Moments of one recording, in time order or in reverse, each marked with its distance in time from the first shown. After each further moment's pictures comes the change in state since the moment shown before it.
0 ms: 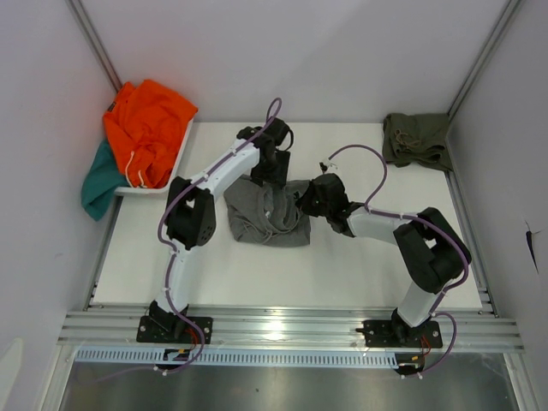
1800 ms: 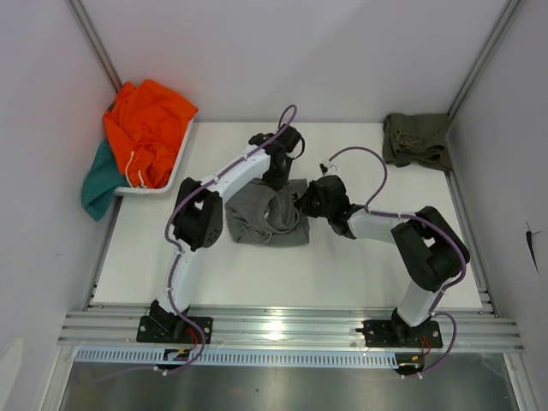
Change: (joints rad) left arm -0.057 0.055 0.006 0.043 -0.087 0.037; right arm -0.009 0.010 -0.036 0.080 -0.038 -0.001
